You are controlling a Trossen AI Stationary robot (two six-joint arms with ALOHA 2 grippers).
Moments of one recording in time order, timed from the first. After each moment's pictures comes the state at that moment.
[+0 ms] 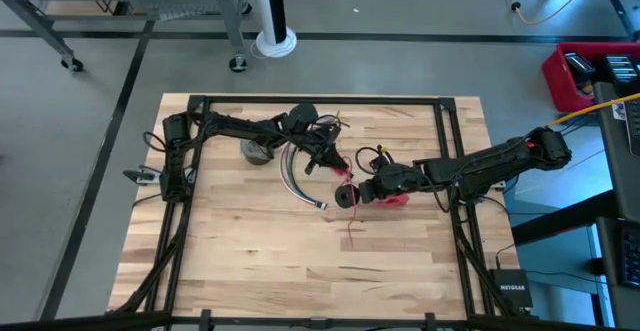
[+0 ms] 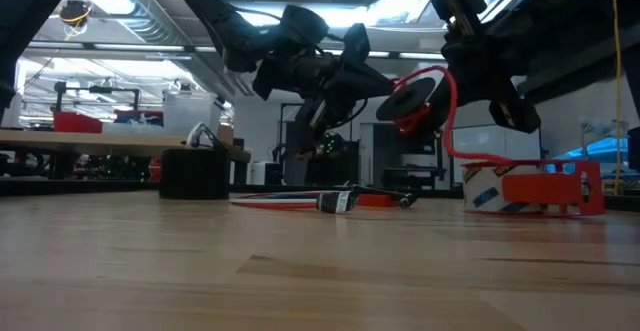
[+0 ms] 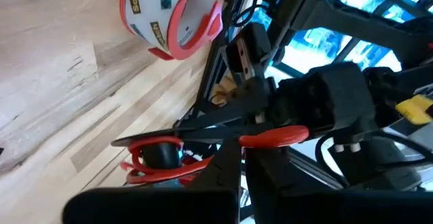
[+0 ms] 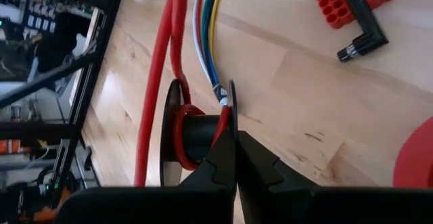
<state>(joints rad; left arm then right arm) 0.34 1.96 1.17 0.45 0.79 -1.73 0.12 1.25 0.61 -0.02 0.11 1.23</state>
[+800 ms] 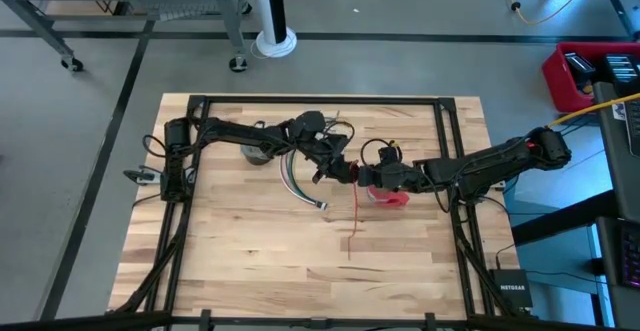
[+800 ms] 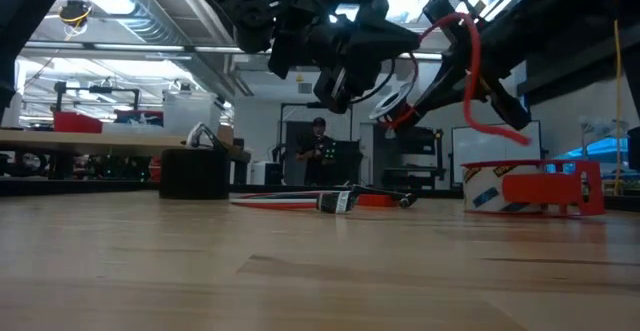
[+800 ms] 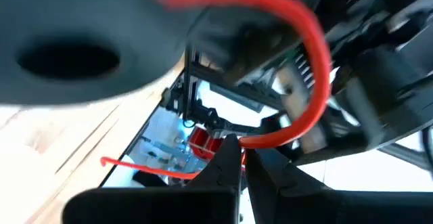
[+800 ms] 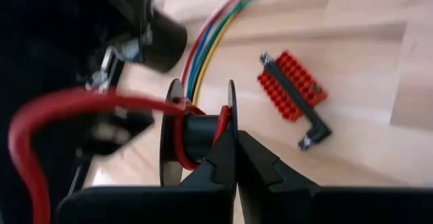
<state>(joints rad) 0.23 1.96 1.27 0.44 0.83 -1.69 0.12 1.25 0.61 0.00 0.46 1.33</state>
